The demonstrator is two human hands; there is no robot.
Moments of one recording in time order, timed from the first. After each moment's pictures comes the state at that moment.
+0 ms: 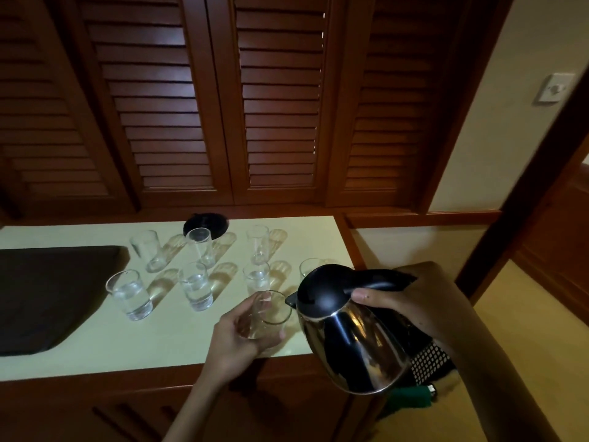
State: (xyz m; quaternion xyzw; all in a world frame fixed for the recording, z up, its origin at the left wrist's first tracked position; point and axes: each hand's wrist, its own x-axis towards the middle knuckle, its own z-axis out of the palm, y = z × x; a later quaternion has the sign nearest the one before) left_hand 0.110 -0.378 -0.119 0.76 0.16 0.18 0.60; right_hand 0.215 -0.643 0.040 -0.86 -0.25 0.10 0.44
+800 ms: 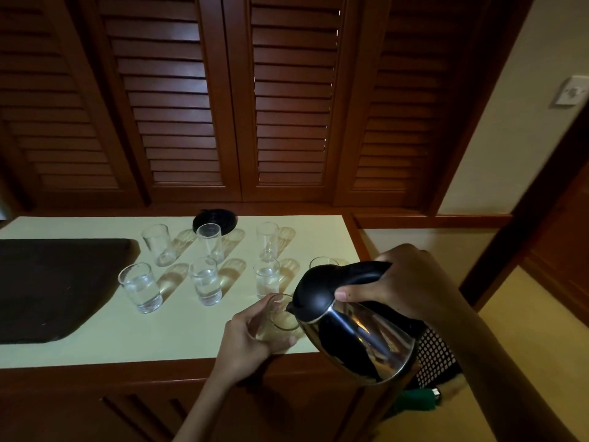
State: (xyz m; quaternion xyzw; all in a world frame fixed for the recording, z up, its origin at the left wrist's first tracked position) left_hand 0.107 -0.376 -0.130 0.77 0.14 0.18 0.60; right_hand 0.220 -0.603 0.061 -0.93 -0.30 0.07 0.23
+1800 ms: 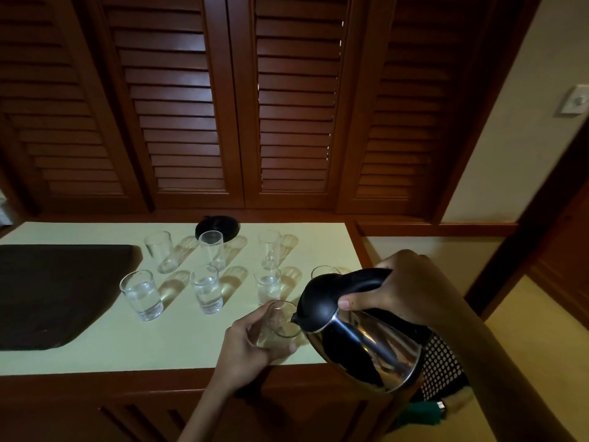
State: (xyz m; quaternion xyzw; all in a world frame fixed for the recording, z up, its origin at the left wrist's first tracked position) left_hand 0.113 -0.376 -0.129 0.77 0.15 0.19 0.59; right_hand 0.224 -0.599 0.070 -0.93 -0.27 0.10 0.24
